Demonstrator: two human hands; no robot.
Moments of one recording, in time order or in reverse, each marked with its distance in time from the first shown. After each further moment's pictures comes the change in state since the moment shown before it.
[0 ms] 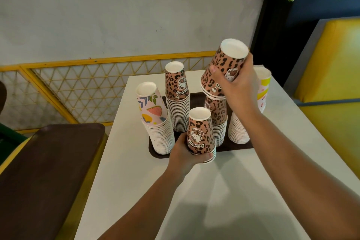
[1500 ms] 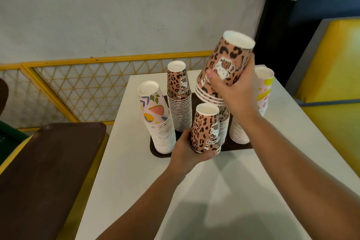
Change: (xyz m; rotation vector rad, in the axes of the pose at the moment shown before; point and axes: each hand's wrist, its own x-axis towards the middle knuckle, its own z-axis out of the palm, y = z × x) left_hand 0.001 0.003 -0.003 0.060 -0.016 0.072; right_hand -0.011 -0.007 0.000 0.089 -0.039 -0.047
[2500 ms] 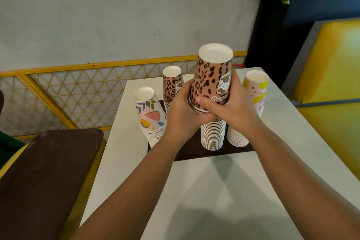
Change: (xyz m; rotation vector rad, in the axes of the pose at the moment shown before) left_hand 0.015 0.112 -0.018 0.051 0.115 0.498; right_hand -0.011 0.003 -0.016 -0.043 -0.325 0.017
